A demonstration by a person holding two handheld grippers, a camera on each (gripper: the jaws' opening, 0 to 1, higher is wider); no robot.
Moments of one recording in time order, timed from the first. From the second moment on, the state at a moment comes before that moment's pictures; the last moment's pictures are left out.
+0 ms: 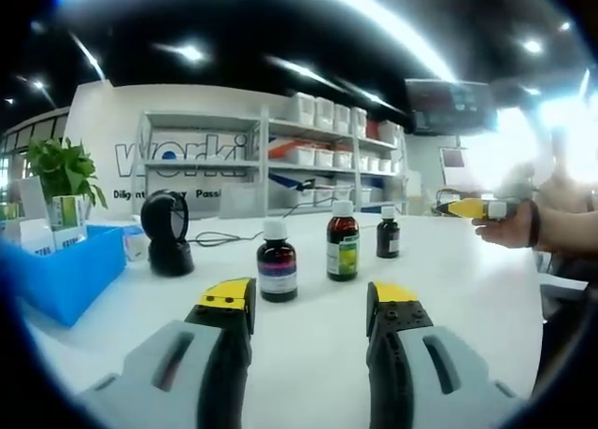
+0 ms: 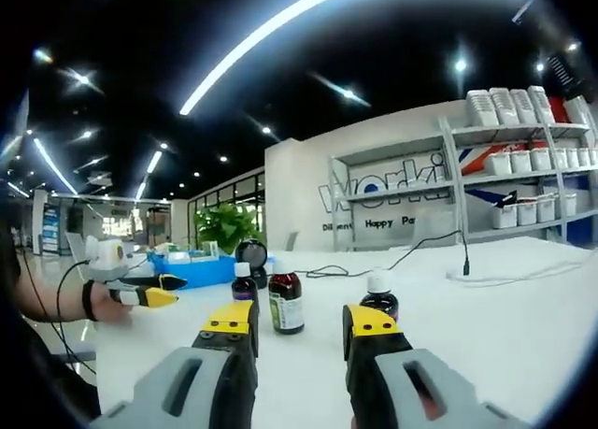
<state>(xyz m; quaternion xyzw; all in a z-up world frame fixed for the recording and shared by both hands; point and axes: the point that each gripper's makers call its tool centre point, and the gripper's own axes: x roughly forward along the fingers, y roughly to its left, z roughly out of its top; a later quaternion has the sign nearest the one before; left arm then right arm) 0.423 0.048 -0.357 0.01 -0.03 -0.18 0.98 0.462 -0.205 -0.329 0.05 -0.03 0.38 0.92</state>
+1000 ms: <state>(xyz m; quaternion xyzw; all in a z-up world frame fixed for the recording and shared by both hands) 0.425 0.049 -0.358 0.01 -0.03 -0.18 0.98 0.451 -0.240 -0.340 0.03 -0.06 0.38 0.92</state>
